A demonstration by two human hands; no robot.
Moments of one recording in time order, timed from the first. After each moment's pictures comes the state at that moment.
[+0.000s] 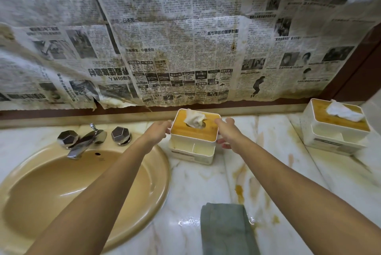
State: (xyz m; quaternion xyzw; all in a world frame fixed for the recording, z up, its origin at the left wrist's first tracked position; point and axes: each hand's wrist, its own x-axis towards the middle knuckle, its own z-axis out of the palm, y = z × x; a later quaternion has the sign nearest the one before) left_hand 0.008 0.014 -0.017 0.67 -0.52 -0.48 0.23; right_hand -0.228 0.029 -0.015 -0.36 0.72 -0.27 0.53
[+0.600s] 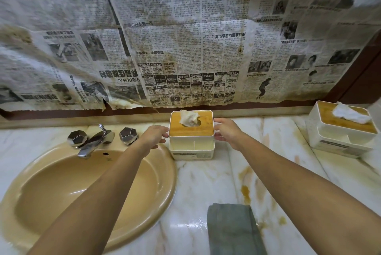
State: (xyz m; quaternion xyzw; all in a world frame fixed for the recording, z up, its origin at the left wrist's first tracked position) left_hand 0.038 0.024 -0.017 0.70 -0.46 -0.49 0.24; right_hand -0.217 0.013 -0.029 -0.41 0.64 -0.31 0.57
